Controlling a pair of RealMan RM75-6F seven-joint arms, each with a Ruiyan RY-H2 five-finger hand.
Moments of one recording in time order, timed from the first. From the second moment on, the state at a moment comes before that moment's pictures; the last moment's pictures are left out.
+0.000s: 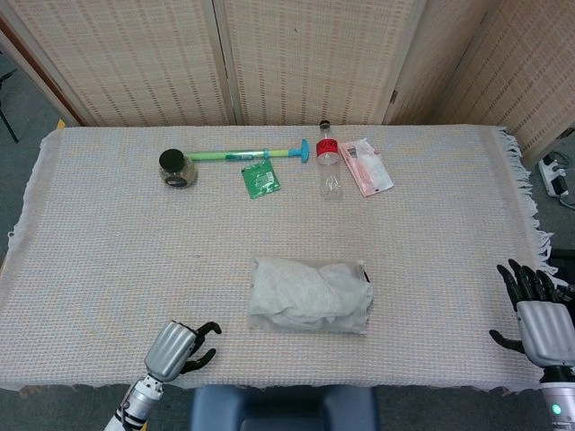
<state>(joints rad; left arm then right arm) -0.23 -1.73 0.04 -1.32 1.81 1.39 0.07 0.05 -1.05 0.03 -1.73 -1.41 1.41 -0.20</state>
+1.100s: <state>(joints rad) -0.35 -2.13 -0.01 -0.86 1.78 1.46 0.12 0.07 -1.02 0.03 -1.75 -1.37 1.35 -0.18</state>
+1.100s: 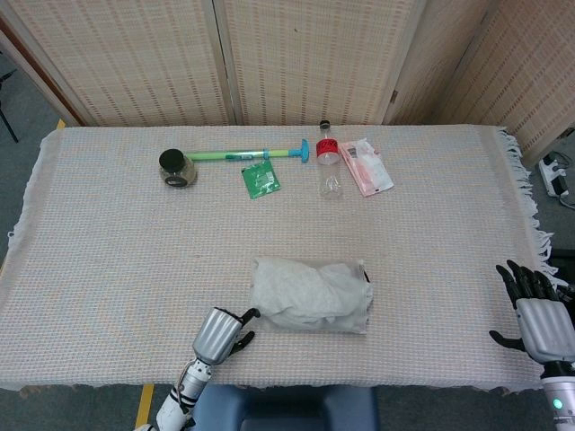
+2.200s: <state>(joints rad) -0.43 -2.27 0.01 -0.58 1.73 1.51 -0.05 0.09 -1.00 0.02 -1.76 -1.34 1.31 -0.18</state>
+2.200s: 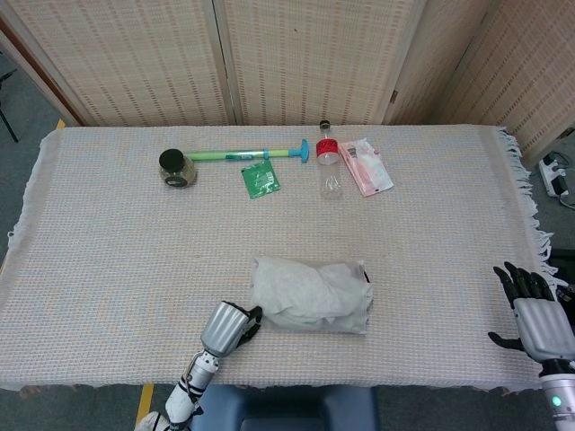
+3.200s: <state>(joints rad) -0.40 -2.17 0.05 -0.79 1.74 1.55 0.04 0.28 -1.37 0.04 -1.42 -1.53 1.18 0.06</state>
